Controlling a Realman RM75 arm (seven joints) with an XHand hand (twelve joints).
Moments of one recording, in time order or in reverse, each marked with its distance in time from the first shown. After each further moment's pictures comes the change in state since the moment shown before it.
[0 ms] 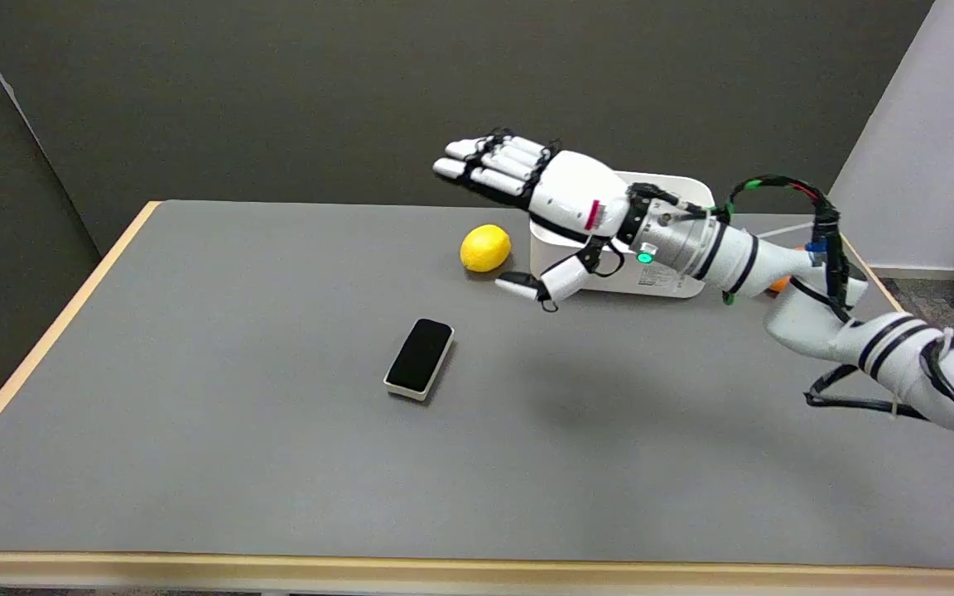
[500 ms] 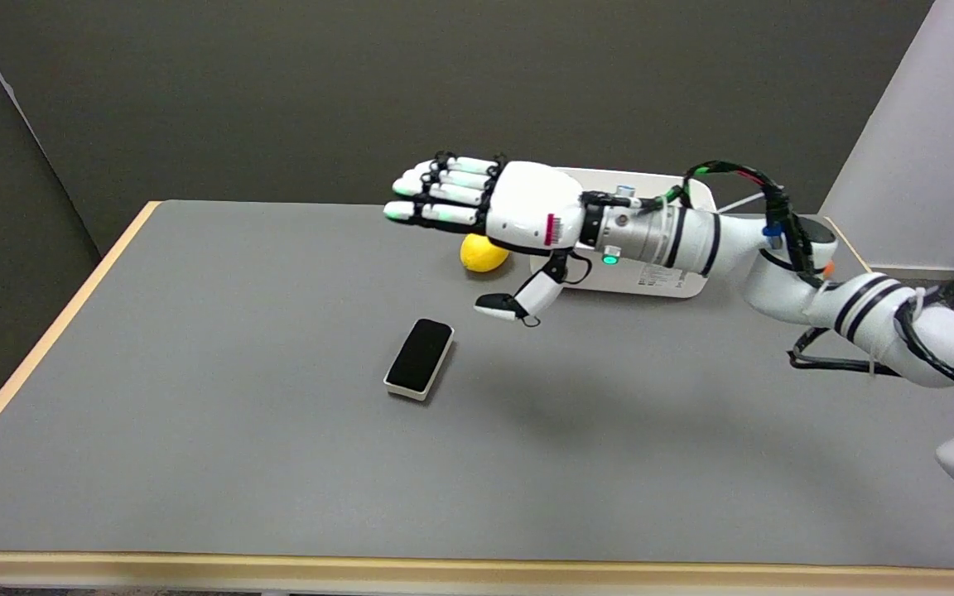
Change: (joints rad) arm 0.167 -0.007 -0.176 -0.018 -0.130 0.012 0.007
